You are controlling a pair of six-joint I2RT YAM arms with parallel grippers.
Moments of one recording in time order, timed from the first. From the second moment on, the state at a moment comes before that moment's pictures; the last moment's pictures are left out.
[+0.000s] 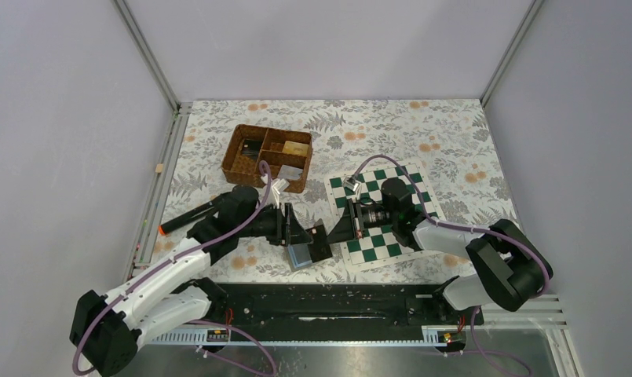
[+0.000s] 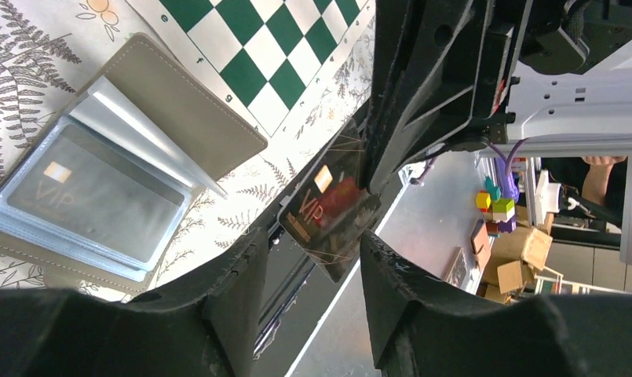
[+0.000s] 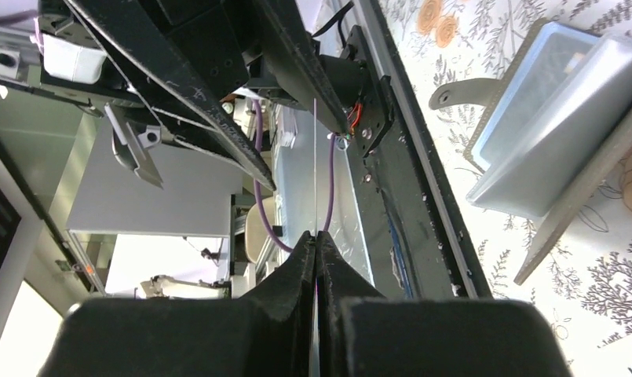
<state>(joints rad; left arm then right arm) -0.64 0.89 0.58 -0.24 0.56 -0.69 0.62 1.41 0.50 0.62 -1.03 0.99</state>
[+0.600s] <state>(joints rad) -0.64 1.01 0.68 -0.26 0.71 -0.65 0.62 1.46 0.50 0.80 -1.14 1.10</state>
